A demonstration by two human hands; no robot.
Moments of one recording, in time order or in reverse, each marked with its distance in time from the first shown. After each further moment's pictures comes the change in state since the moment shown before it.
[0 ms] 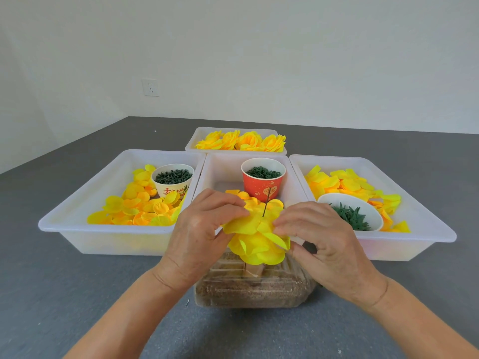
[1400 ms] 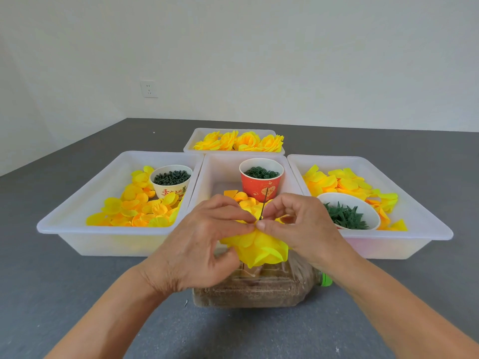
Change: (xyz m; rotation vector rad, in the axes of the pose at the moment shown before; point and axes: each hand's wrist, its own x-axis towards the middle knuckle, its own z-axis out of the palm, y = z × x) left_hand 0.007 0.018 -0.021 -0.034 -0.345 0.083; right_hand 0.033 -0.013 0.011 0.485 -0.078 0.711
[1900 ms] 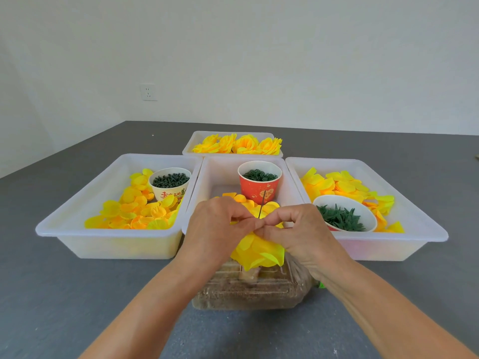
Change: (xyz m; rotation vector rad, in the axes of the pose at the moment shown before) left_hand 0.025 0.009 0.023 -0.236 0.218 -0.571; right_hand -0.003 0.003 0.008 0.113 0.036 0.196
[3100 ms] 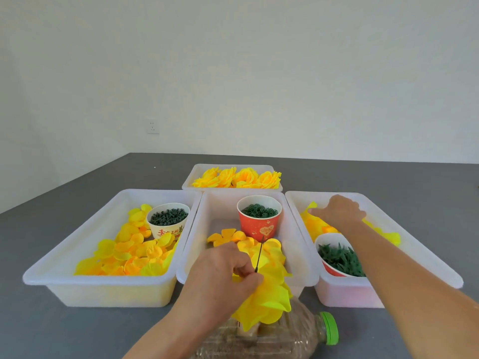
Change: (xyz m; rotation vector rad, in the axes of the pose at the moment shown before) left_hand 0.001 0.006 0.003 0.040 -0.070 0.031; right_hand 0.175 0.074 -0.106 -0.939 0.342 0.452
